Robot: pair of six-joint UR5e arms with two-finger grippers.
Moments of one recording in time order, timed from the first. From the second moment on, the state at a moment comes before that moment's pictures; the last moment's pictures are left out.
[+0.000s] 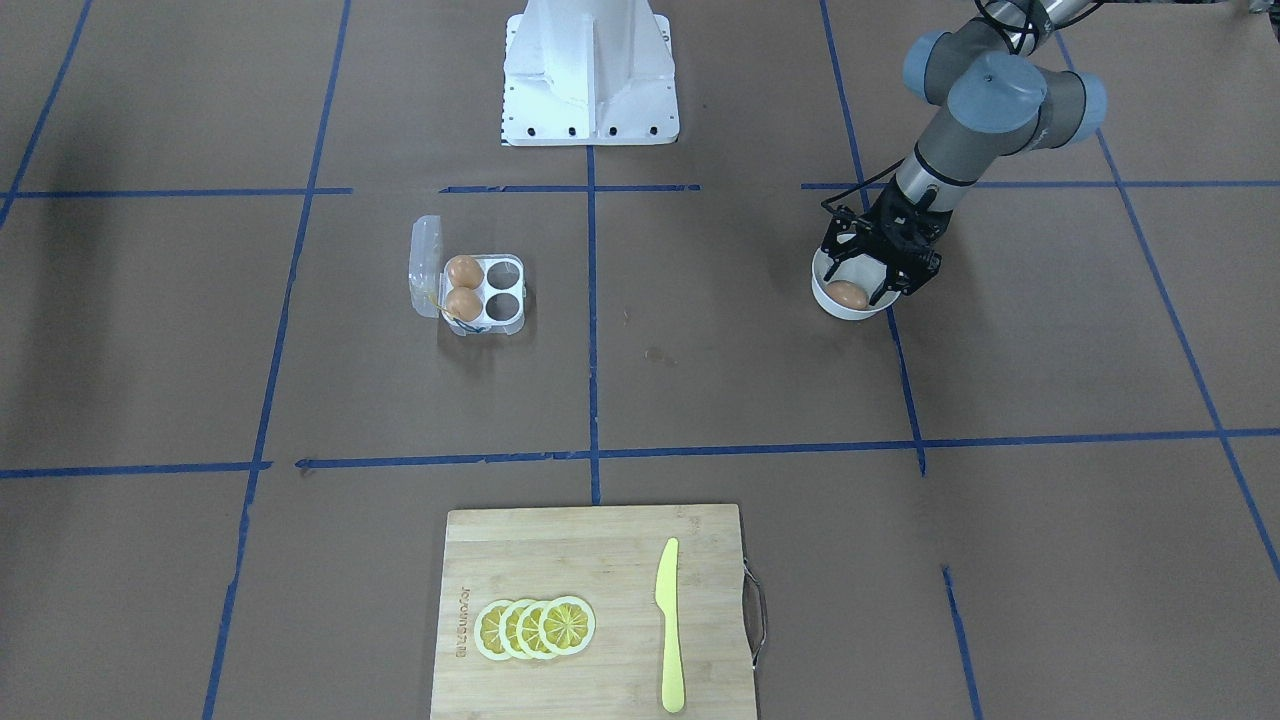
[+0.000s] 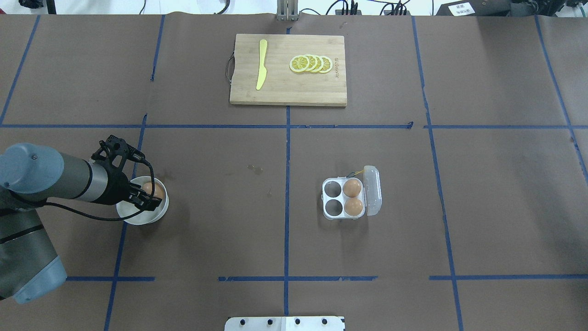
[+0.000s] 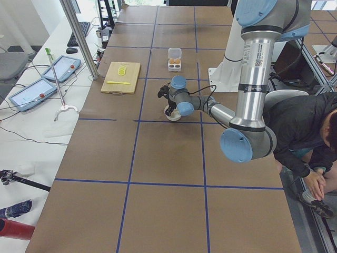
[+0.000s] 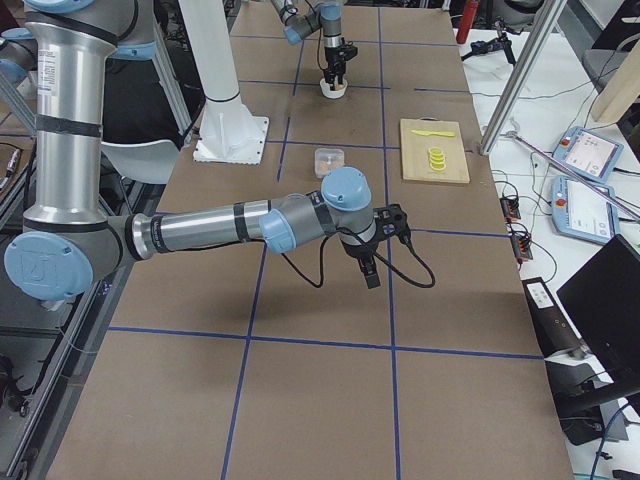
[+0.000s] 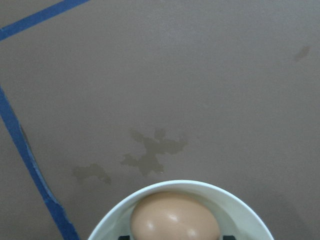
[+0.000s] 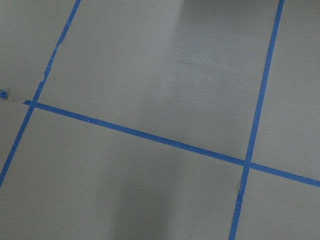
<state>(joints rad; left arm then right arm) -0.60 -1.66 -1.81 -2.20 -1.93 -0.69 1.48 -1.68 1.87 -1.31 2.36 0.11</state>
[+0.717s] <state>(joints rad) -0.64 -1.67 -1.80 -2.20 -1.93 -0.74 1.48 -1.68 1.87 -1.31 2.36 0.11</state>
